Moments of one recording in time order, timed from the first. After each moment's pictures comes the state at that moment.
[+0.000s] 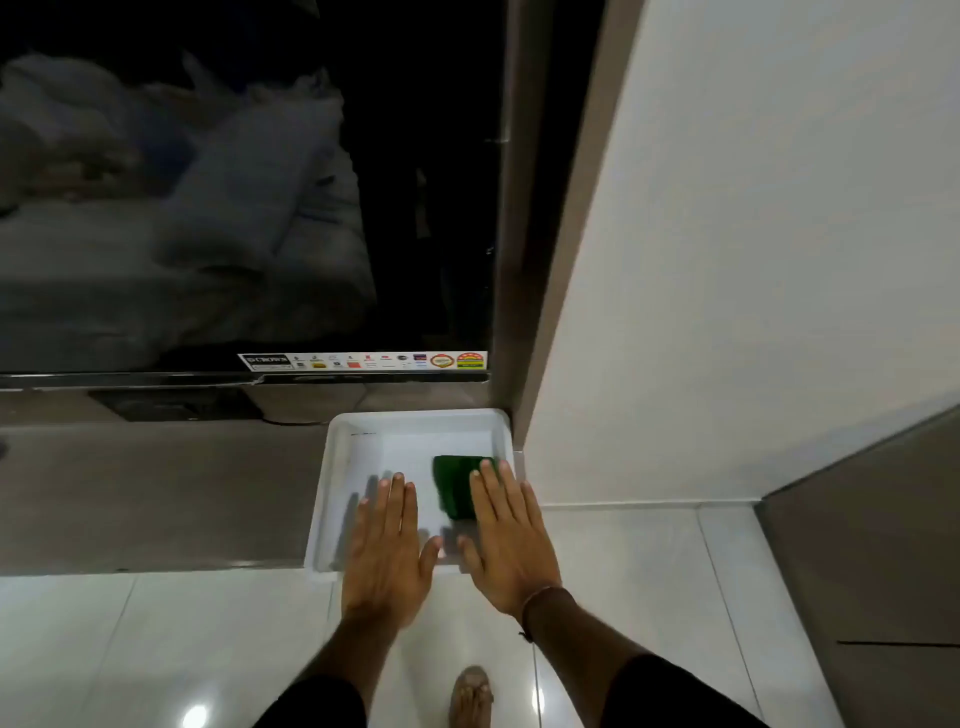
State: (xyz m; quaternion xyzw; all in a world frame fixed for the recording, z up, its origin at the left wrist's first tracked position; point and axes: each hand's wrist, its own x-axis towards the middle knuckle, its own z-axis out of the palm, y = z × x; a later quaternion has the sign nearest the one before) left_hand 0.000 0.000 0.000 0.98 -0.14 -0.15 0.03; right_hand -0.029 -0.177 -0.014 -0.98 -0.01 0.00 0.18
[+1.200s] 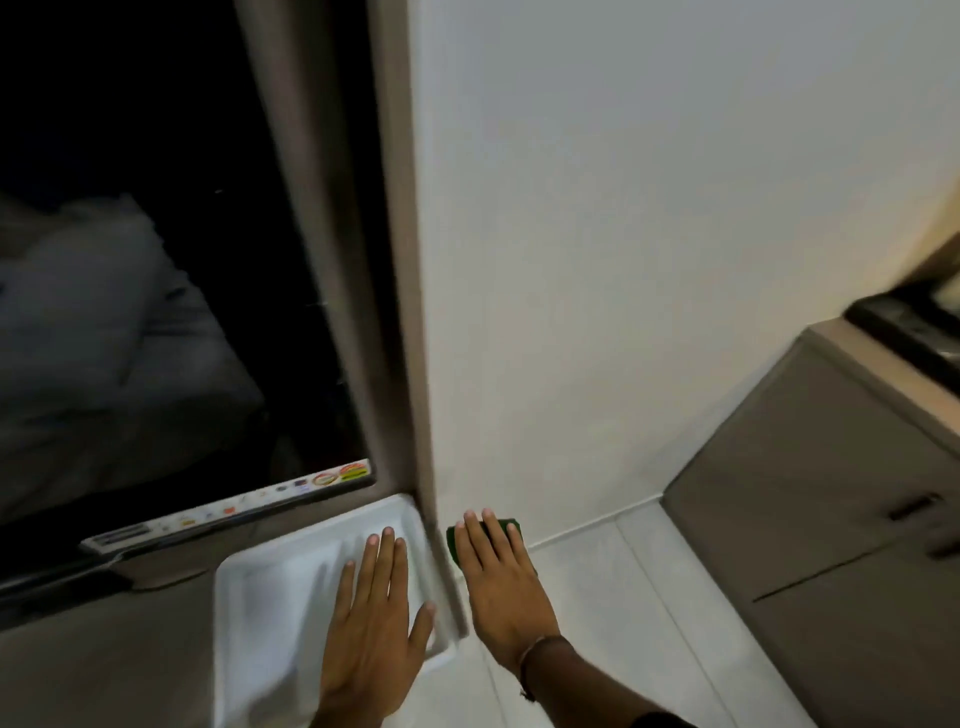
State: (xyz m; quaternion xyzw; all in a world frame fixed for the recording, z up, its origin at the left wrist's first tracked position) left_hand 0.029 -0.059 0.042 0.94 -0.32 -0.11 0.09; right_hand -0.039 -0.238 0.046 -0.99 0.07 -0.01 0.11
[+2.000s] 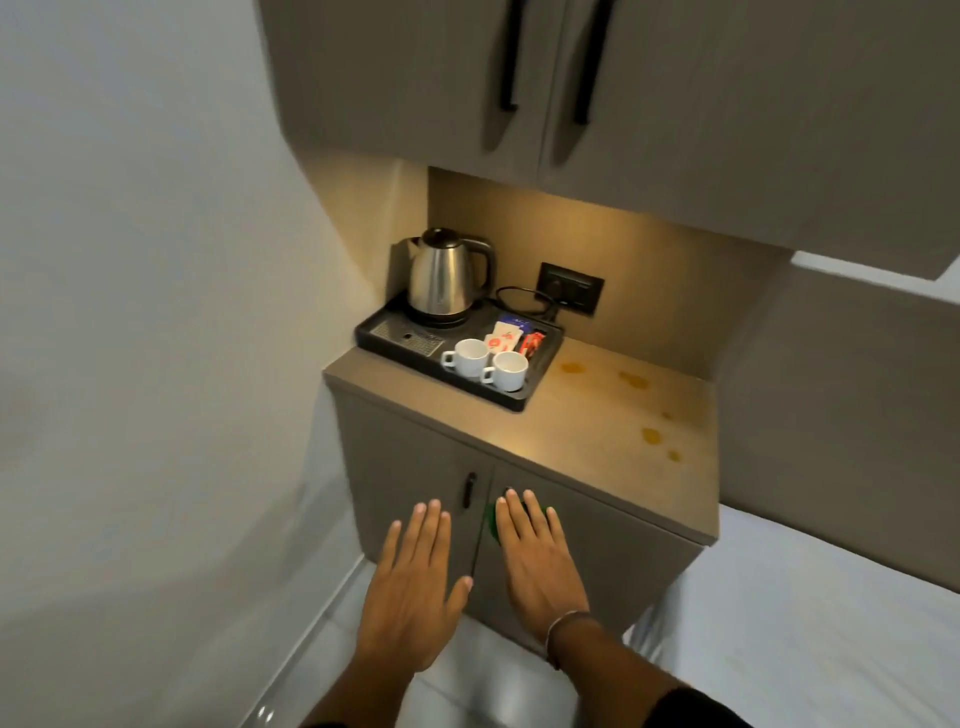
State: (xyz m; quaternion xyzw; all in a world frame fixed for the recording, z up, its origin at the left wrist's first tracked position) left_hand -0.249 -0.683 0.089 0.70 -0.71 -0.02 0.10; right_hand -0.430 -0.753 0.105 -0.86 0.50 -0.08 0.03
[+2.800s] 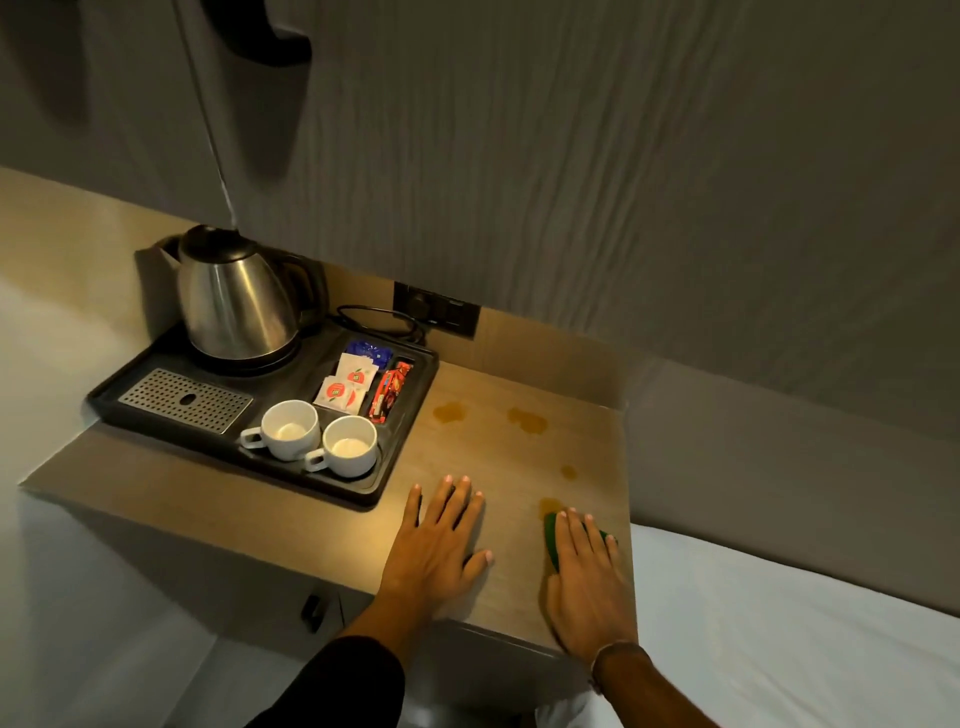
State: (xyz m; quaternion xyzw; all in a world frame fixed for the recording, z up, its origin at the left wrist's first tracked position) left_hand -0.394 -1.019 0.063 0.56 -0.82 -0.10 0.04; right_hand -0.623 -0.981 0.078 -0.70 0.71 -0.02 0.08
